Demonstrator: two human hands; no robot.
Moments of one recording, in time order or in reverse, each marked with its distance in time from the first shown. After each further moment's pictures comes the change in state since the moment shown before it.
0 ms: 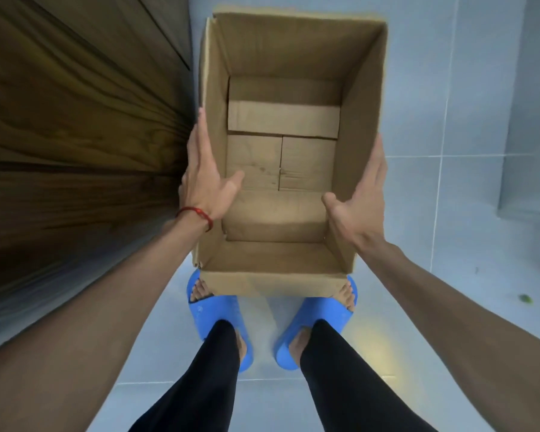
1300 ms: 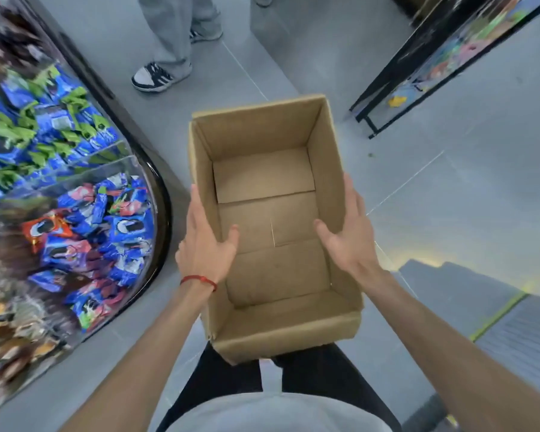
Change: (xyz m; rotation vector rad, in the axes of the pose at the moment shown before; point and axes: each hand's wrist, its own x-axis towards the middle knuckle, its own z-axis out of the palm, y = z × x) left_hand -0.402 0.142 -0.355 0.238 -0.220 0.407; right_hand -0.493 -0.295 -0.253 0.139 0.355 0.395
